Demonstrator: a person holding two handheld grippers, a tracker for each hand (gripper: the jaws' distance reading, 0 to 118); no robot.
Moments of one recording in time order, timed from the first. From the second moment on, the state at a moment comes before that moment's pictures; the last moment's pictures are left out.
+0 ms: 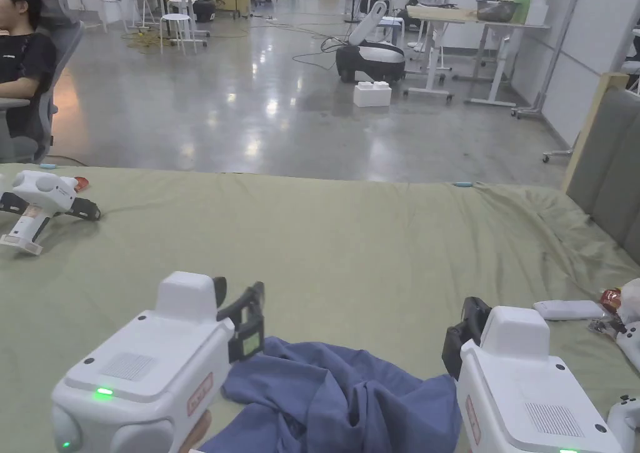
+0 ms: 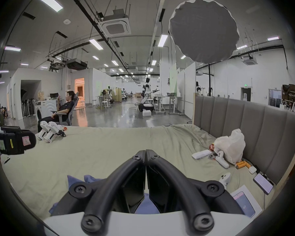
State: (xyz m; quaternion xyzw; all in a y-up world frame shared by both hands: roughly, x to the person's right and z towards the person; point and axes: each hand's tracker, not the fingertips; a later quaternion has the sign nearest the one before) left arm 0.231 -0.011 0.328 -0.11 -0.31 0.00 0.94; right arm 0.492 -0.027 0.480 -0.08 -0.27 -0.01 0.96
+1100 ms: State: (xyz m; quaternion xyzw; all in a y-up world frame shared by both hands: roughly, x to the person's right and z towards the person) left arm 0.201 -0.202 0.277 -0.52 -0.23 -0.08 0.82; right arm 0.494 -0.074 0.465 -0.15 -0.25 -0.01 0.96
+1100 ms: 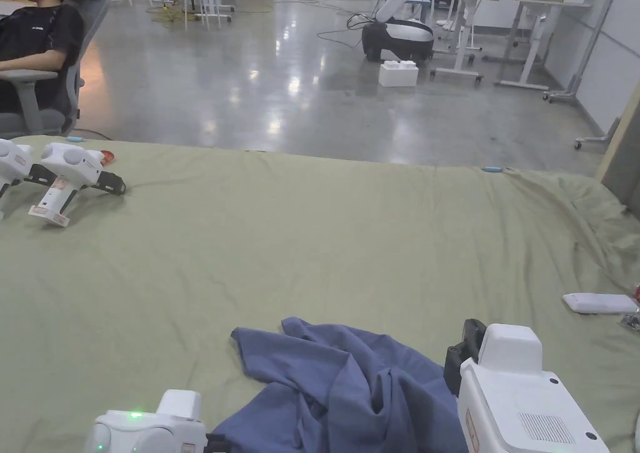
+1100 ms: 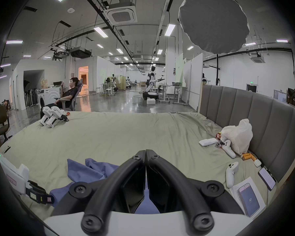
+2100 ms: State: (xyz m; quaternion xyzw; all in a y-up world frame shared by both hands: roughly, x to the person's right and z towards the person) left arm 0.199 -0.145 0.301 -0.42 -0.29 -0.10 0.86; right arm 0.662 -0.197 0.377 -0.46 -0.21 -0.11 0.86
